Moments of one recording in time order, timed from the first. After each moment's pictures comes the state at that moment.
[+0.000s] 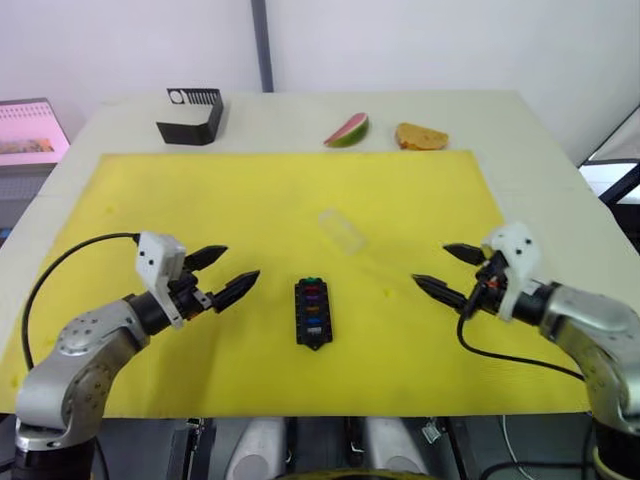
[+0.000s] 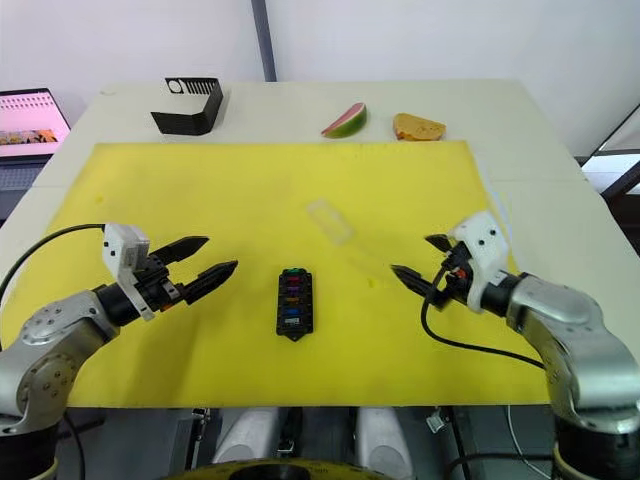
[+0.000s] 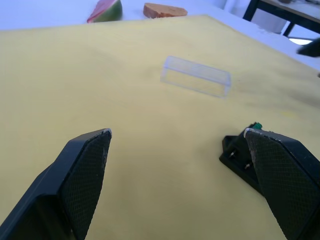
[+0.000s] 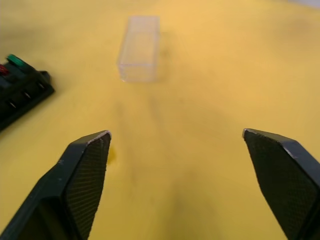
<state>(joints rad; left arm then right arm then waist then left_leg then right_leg) 0.01 0.56 0.28 -0.51 -0.66 0.65 -0.67 -0.03 -0.63 -0.33 -0.63 0.45 0.90 0.71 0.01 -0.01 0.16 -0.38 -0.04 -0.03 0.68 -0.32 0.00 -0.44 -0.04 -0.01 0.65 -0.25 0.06</state>
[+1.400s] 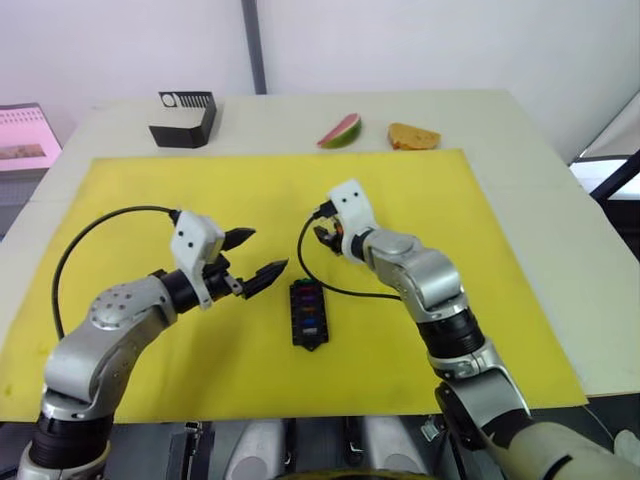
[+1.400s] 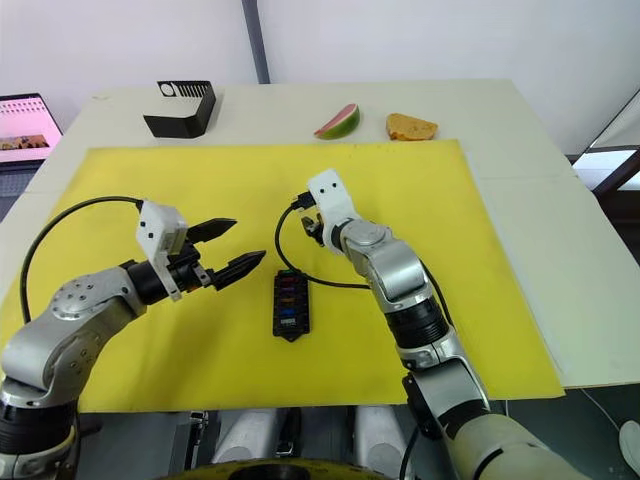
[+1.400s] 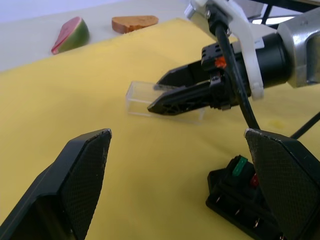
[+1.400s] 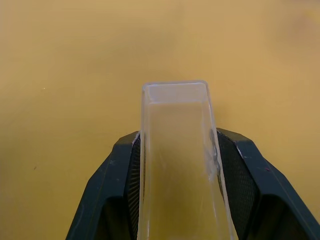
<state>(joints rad) -0.11 0.60 0.12 -0.56 -0.60 0.67 -0.59 -0.68 -0.17 0.24 -0.06 0.14 0.97 0.21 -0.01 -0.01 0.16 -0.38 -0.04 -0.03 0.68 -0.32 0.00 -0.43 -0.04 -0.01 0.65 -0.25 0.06</state>
